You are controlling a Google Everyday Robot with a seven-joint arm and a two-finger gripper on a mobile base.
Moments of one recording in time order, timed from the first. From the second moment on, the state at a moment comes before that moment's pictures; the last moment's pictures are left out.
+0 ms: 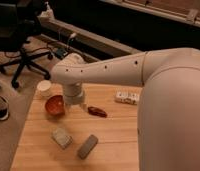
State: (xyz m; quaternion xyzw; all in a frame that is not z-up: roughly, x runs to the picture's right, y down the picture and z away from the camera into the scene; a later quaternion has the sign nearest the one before) arm -0.104 0.104 0.704 -0.26 0.23 0.64 0.68
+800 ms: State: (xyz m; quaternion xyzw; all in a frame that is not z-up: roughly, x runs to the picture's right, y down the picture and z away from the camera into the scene) arm -0.104 0.092 0.722 -0.26 0.22 0.64 0.69
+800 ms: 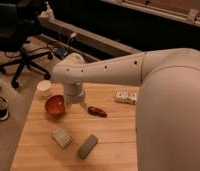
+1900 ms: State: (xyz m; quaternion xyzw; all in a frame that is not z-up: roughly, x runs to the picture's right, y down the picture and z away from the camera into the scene) arm -0.184 0.077 0.848 -0.26 0.17 0.57 0.76
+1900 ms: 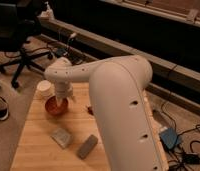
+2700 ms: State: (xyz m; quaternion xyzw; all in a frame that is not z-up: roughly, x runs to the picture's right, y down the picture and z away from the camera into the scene) arm -0.183 0.095 0.883 -0.26 0.20 0.58 0.75
